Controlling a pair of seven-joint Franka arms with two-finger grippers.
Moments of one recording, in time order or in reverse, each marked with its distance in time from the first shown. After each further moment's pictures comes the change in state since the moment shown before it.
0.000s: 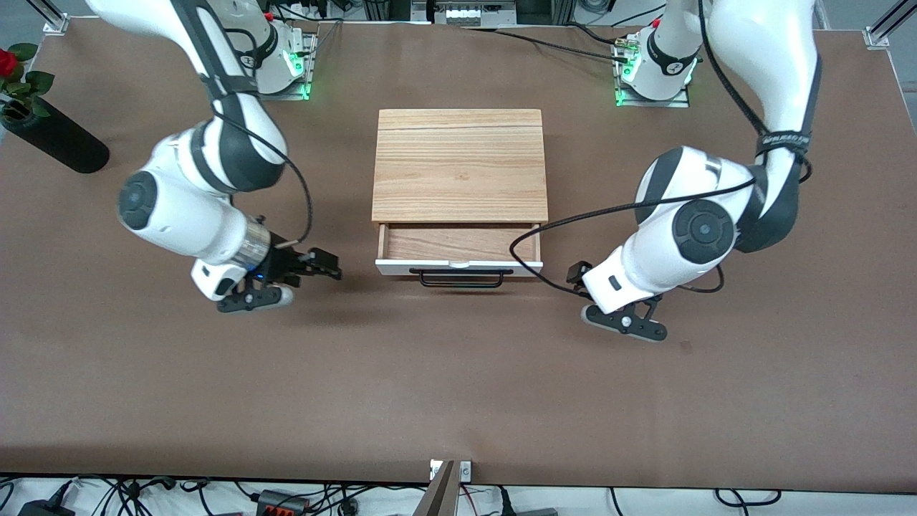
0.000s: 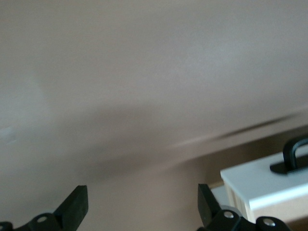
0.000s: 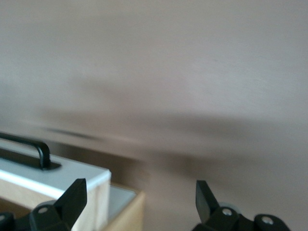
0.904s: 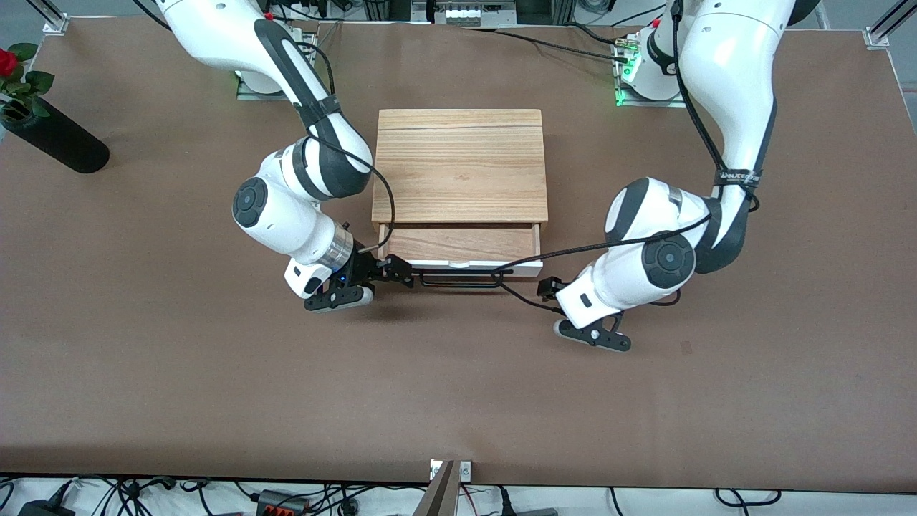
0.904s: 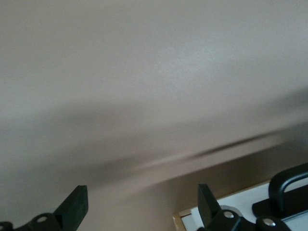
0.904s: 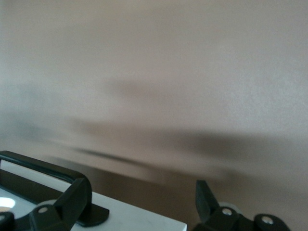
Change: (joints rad) left arm -0.038 0.094 0.000 0.004 -0.108 0.100 -0.015; right arm 0.152 0.125 -0.001 0.003 0.152 0.227 0.006
